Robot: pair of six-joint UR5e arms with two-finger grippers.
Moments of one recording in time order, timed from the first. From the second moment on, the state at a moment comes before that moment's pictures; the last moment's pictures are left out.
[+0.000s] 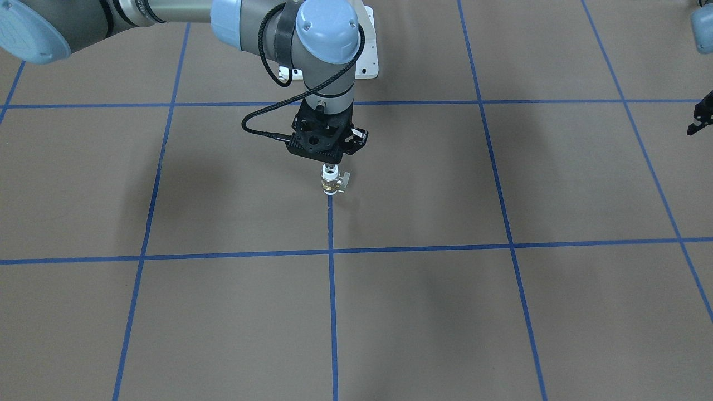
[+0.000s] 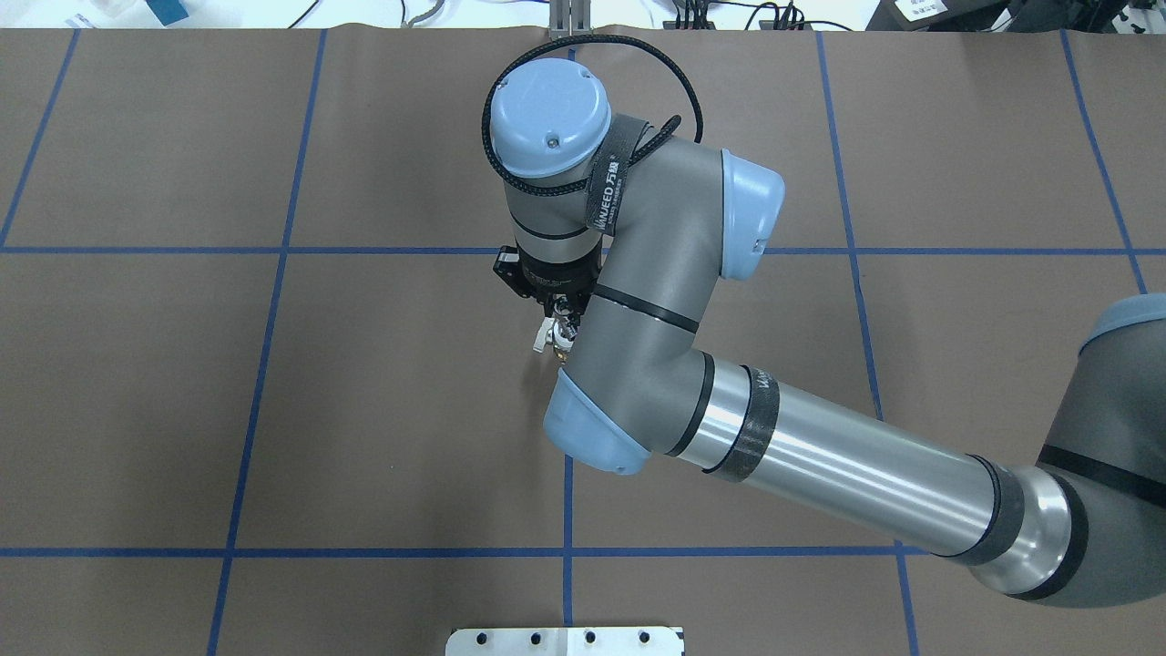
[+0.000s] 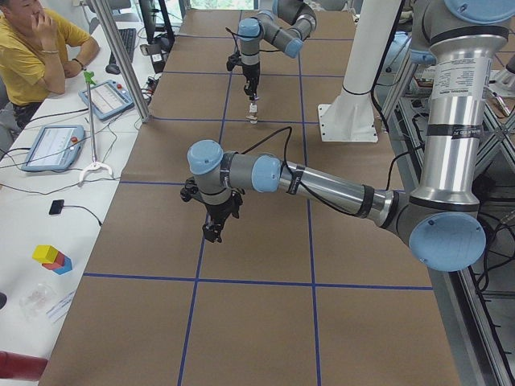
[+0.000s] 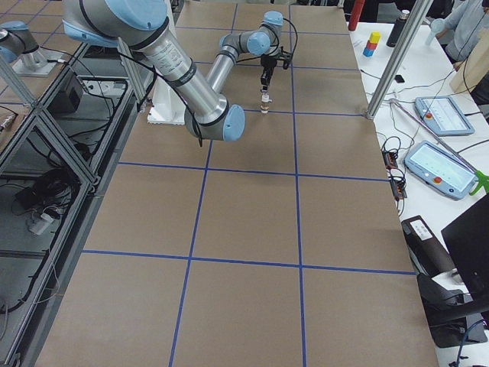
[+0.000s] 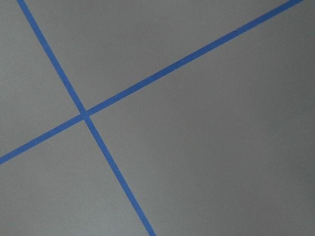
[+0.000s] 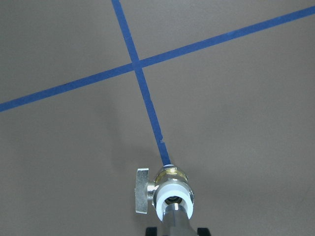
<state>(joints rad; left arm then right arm) -1.42 -1.60 -1.82 -1.36 -2.33 0.34 0.56 -0.62 1.55 -1.83 1.97 1.45</state>
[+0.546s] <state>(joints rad) -1.42 -1.60 -1.82 -1.36 -2.33 0.34 0.55 -0.62 1.54 -1.83 1.96 1.45</state>
